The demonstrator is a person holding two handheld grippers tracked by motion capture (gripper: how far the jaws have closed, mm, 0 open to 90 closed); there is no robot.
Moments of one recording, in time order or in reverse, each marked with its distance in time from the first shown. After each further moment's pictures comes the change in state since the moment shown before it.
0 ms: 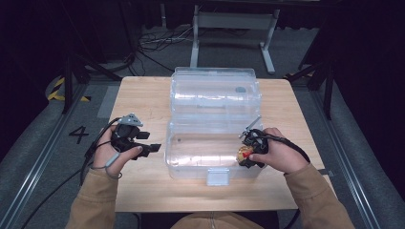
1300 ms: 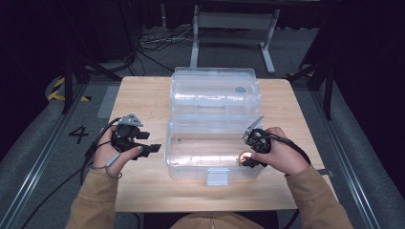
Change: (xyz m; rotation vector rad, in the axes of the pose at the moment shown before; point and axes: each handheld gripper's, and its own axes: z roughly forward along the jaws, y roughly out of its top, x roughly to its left) left arm 0.000 0.000 0.002 0.003 -0.001 -0.005; right arm -0.005 -0.005 -0.009 -0.024 0.018 -0.066
